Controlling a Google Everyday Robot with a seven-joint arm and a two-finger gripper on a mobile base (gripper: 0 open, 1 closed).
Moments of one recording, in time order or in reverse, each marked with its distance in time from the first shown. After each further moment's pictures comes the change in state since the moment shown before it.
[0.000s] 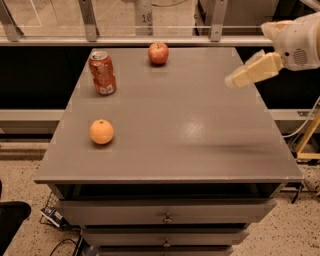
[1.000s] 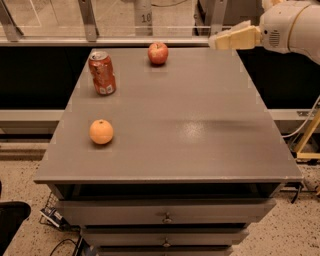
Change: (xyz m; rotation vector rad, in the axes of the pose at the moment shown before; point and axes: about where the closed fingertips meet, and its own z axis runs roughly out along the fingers) arm -0.058 -0.069 0.033 0.233 -0.328 0.078
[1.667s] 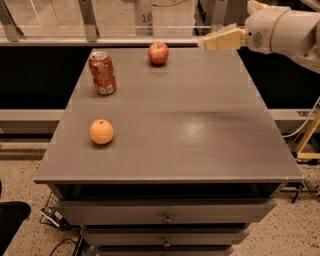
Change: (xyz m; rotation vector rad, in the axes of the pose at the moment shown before) arm 0.015 -0.002 0.034 -0.022 -0.003 0.040
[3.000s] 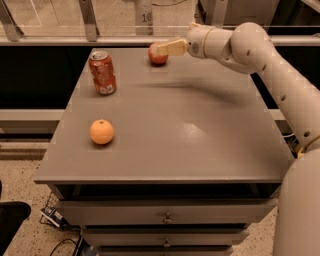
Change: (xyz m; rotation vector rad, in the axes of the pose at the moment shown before) arm 0.055 0.032 0.188 -0.174 -0.047 0.130
